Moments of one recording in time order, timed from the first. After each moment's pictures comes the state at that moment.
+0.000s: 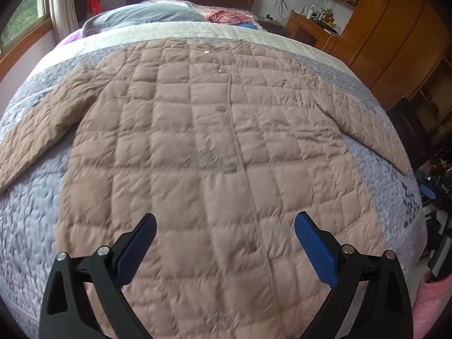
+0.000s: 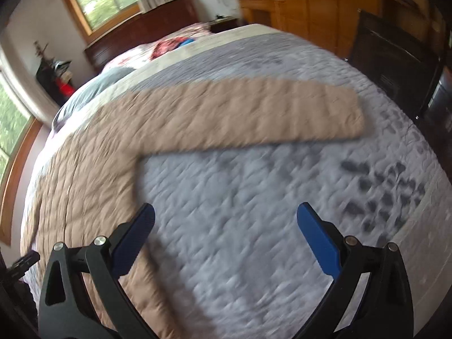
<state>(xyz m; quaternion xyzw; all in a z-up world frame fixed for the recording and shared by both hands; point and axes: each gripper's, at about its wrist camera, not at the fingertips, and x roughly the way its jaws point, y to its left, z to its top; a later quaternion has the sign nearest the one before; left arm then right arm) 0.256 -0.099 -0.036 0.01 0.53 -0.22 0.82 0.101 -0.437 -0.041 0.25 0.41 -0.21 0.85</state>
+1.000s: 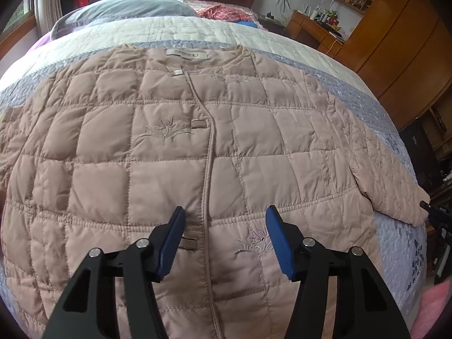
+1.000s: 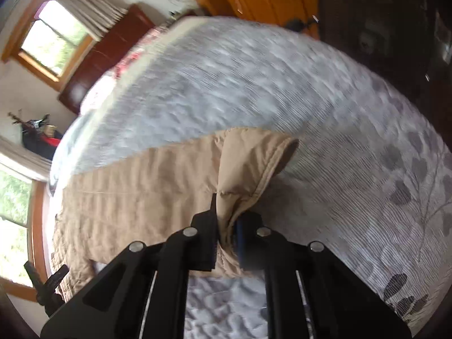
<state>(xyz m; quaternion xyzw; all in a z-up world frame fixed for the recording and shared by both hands) 0.410 -0.182 -0.091 0.00 0.54 -0.23 0.81 0.135 -0.647 -0.100 0.39 0.40 -0.21 0.80</state>
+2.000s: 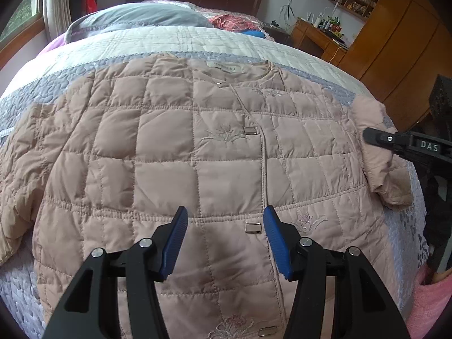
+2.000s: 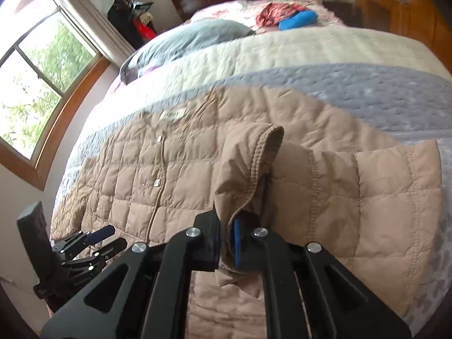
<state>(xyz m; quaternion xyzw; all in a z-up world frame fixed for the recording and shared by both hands) 0.410 -0.126 -0.078 0.00 0.52 -0.22 0.83 0.419 -0.303 -0.040 0.19 0.49 0.05 0.85</state>
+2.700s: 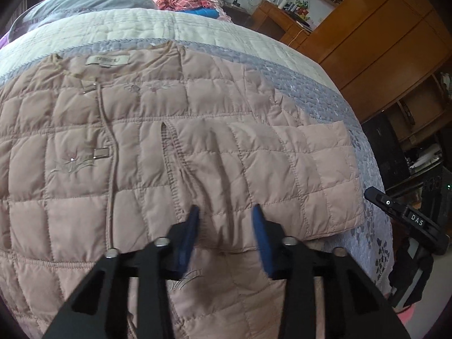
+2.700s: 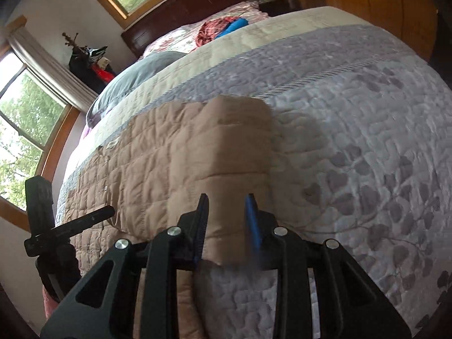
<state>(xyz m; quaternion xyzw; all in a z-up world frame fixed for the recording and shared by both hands) 0.431 -0.253 -0.081 -0.03 0.56 -0.32 0.76 0.278 -0.459 -0.057 0.29 0.44 -0.06 0.85</state>
